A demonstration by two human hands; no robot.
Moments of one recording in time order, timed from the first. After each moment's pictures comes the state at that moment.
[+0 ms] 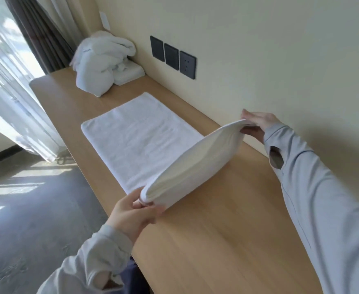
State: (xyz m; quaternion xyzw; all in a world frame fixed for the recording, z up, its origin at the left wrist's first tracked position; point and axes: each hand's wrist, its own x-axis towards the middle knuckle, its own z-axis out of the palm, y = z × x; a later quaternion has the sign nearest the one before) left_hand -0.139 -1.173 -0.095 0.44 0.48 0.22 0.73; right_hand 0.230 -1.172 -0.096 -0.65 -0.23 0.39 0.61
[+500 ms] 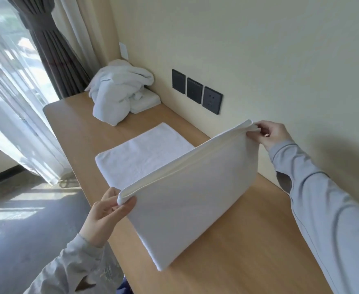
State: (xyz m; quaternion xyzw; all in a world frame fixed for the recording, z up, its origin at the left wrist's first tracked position) left_hand -0.183 -1.010 -0.091 0.64 0.41 0.32 0.57; right_hand 0.218 -1.054 -0.066 -0.76 -0.43 0.16 0.47
